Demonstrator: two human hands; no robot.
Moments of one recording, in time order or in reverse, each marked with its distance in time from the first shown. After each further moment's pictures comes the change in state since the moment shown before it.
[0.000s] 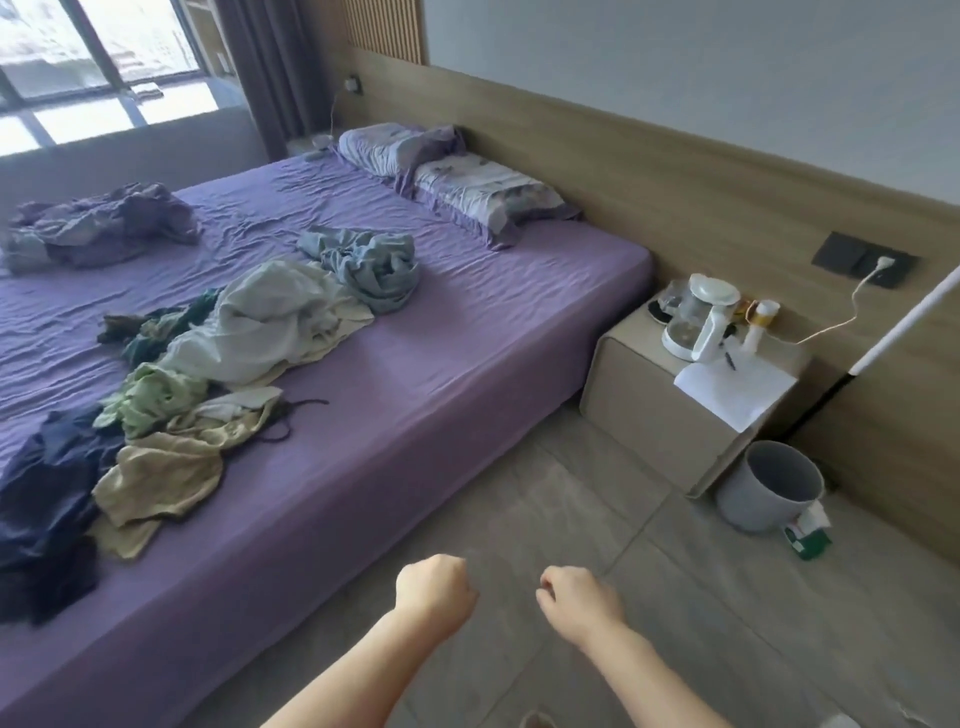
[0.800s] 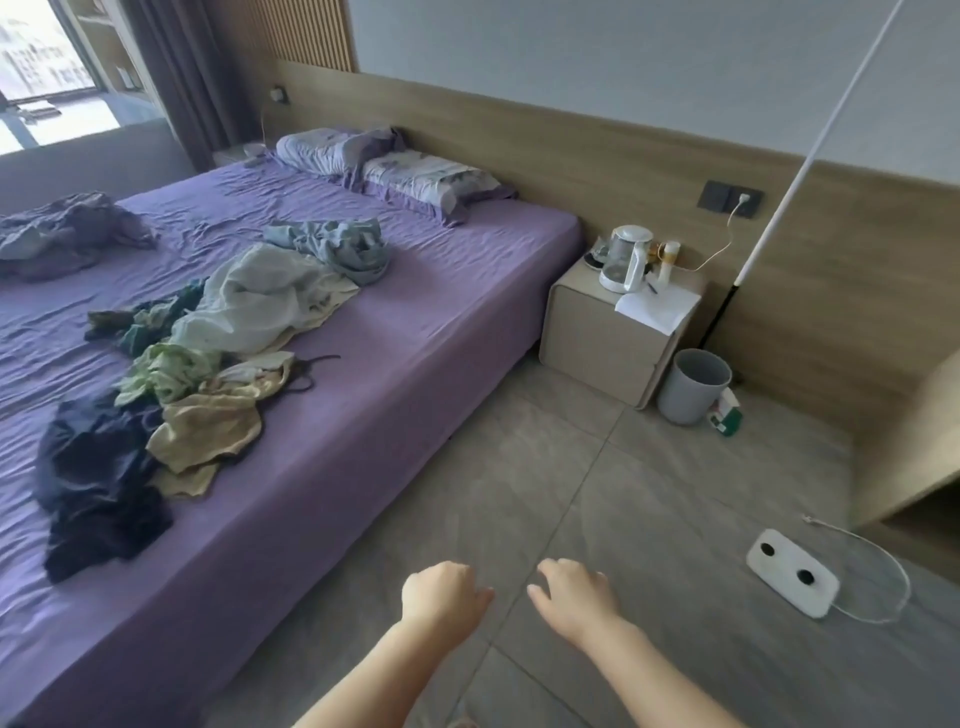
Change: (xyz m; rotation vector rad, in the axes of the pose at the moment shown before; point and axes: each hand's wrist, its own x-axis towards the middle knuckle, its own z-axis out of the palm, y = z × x) left_hand -0.234 -0.135 0.101 0.049 -0.011 0.194; right_hand -0.239 -0.142 0.155 -0.017 0.059 0.142
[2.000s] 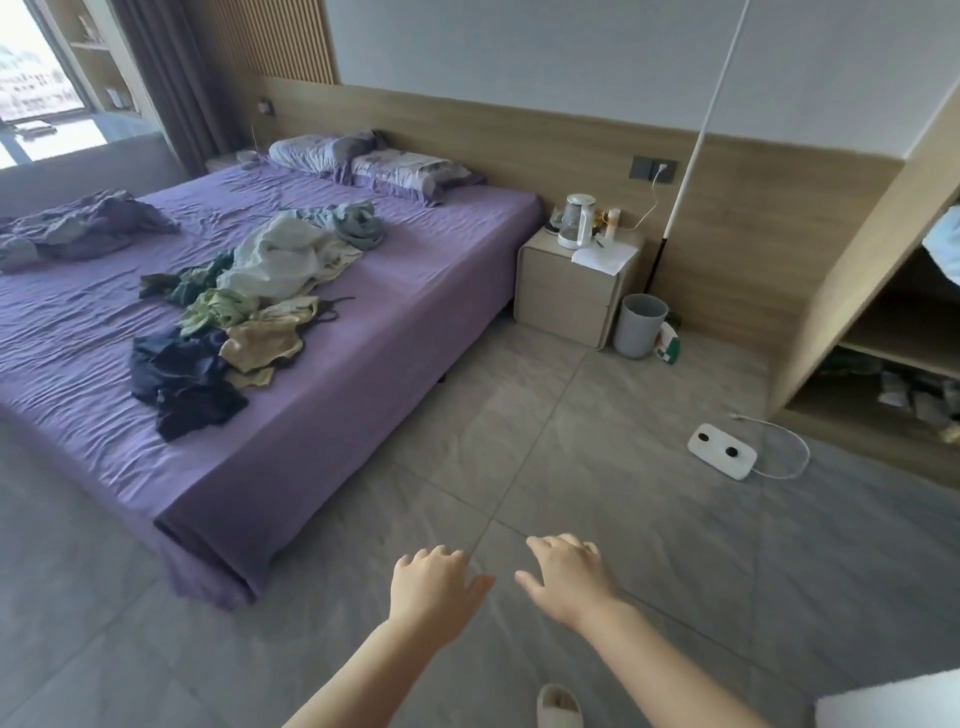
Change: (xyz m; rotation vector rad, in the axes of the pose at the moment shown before) left_hand -0.361 -0.054 0.146 0.110 0.158 0.124; right_hand -0.354 -0.071 0.158 -0.070 0.132 -0.042
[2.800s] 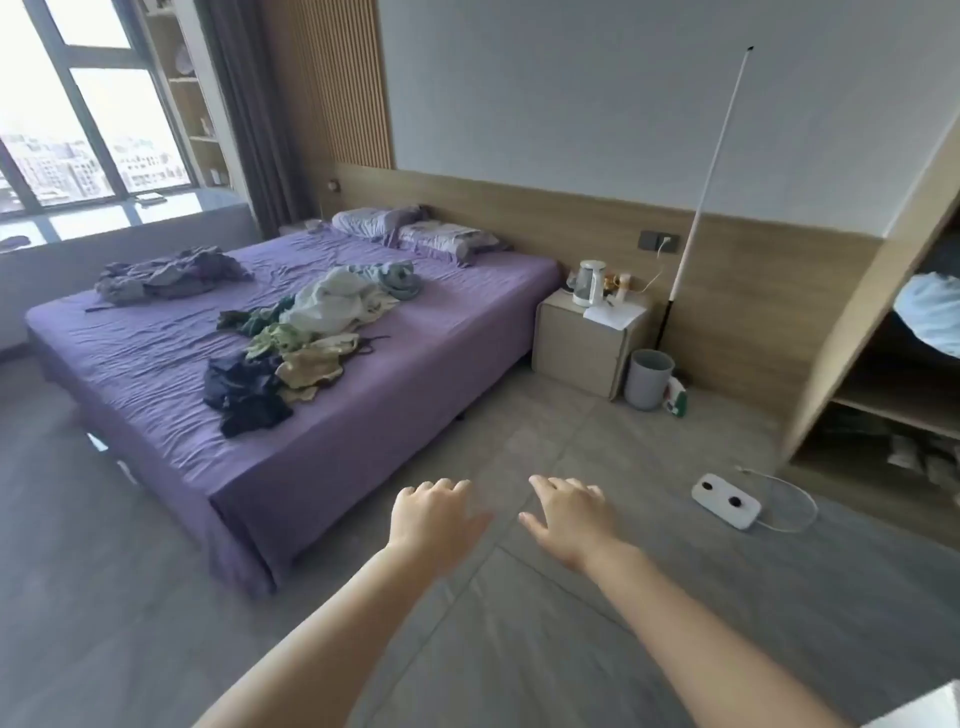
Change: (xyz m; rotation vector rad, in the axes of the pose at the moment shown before) left_hand -0.118 0.067 -0.086 0.042 0.282 -0.032; right_hand -0.122 0.016 -0.086 -0.071 0.289 -0.119
